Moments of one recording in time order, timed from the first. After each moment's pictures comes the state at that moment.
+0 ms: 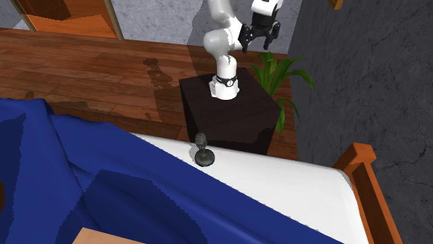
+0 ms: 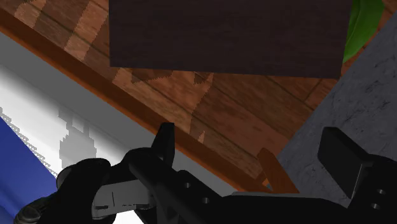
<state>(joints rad) 0.02 -0.76 0.00 -2.40 -0.03 1.47 -0.01</state>
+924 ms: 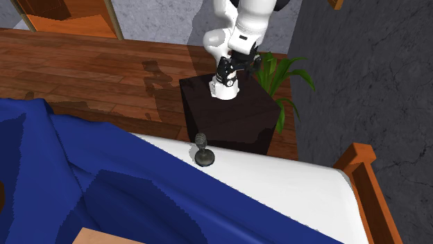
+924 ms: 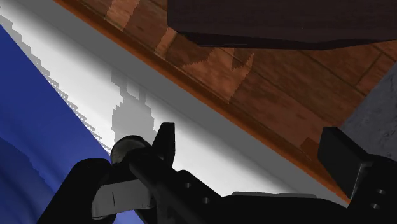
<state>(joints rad) -0.06 -0.44 -0.15 -2.32 -0.18 1.73 -0.16</state>
